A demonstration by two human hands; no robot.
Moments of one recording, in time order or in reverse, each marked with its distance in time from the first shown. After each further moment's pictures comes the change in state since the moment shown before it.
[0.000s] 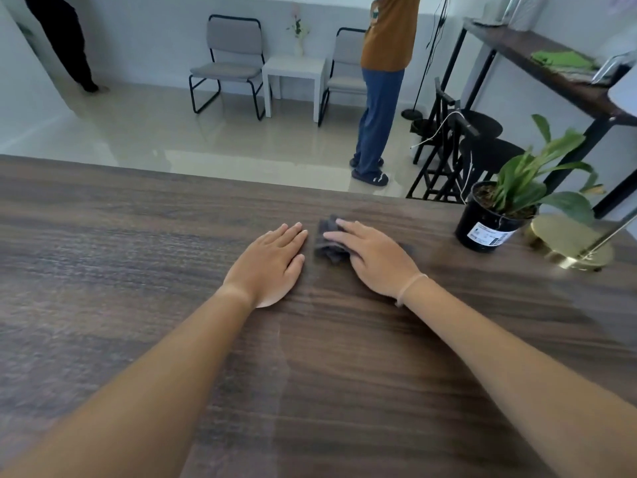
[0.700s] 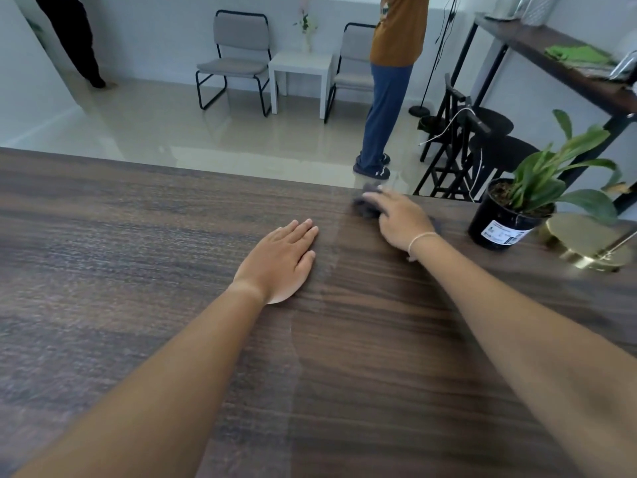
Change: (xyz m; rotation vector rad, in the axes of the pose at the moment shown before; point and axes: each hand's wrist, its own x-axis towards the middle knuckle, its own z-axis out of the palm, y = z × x) left_hand -0.001 0.000 -0.001 -0.016 -0.020 -0.002; right_hand 0.048 0.035 -0.015 -0.070 0.044 0.278
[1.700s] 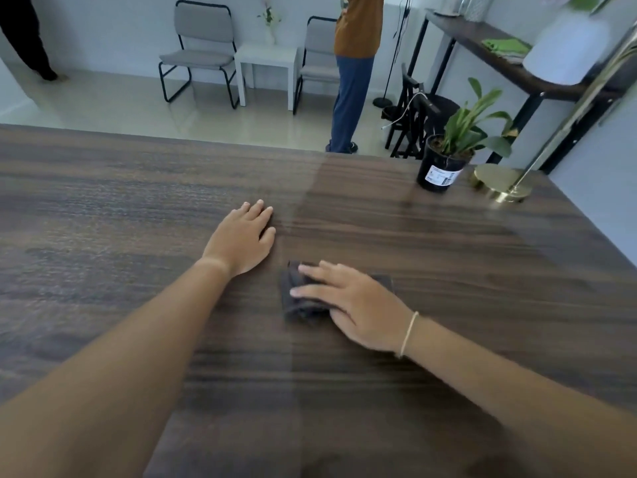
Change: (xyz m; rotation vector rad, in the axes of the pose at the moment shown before) left_hand -0.088 0.005 0.000 -0.015 0.060 -0.125; right_hand -0.257 -0.090 0.000 0.114 -0.203 -0.481
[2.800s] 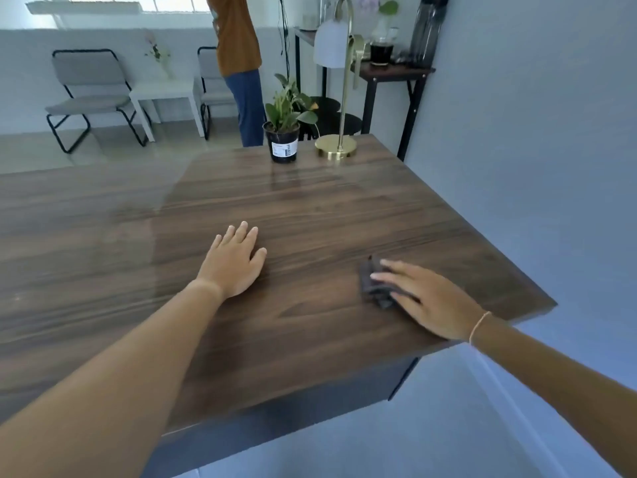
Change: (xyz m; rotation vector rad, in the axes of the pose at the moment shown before) left_hand -0.132 0.211 0.028 0.030 -0.107 0.168; right_hand -0.342 0.008 -0.051 -0.177 0.246 0.435
